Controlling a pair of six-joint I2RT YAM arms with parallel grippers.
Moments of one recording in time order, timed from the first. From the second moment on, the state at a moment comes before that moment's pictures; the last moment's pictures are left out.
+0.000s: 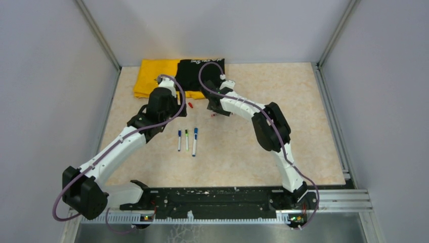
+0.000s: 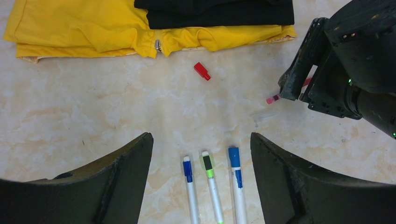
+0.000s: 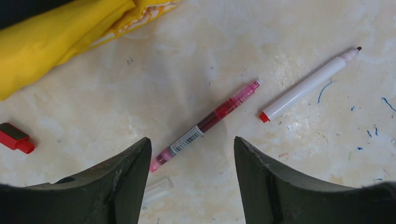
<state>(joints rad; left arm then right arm) -0.52 1.21 0.98 -0.27 -0.35 -0.24 0.72 2.22 1.80 -0.71 0.53 0.96</state>
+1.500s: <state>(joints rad) -0.51 1.21 0.98 -0.27 -0.37 -0.23 0.69 2.27 1.80 -0.61 0.42 0.70</state>
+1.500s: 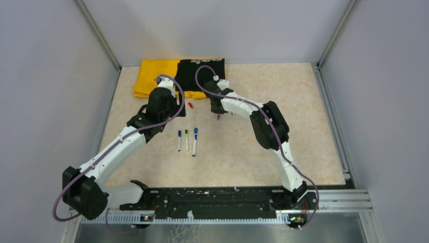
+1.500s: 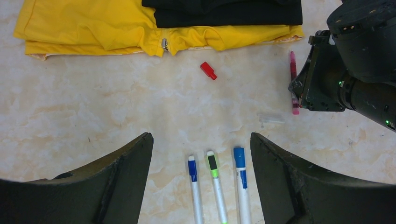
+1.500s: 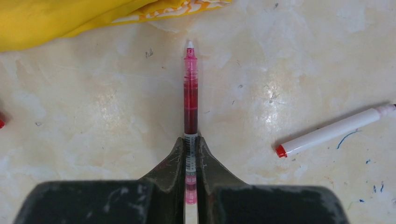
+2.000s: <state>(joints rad) -0.50 1.12 0.90 -0.21 -0.23 -0.26 0.64 2.03 1.45 -0.42 0.15 0.45</state>
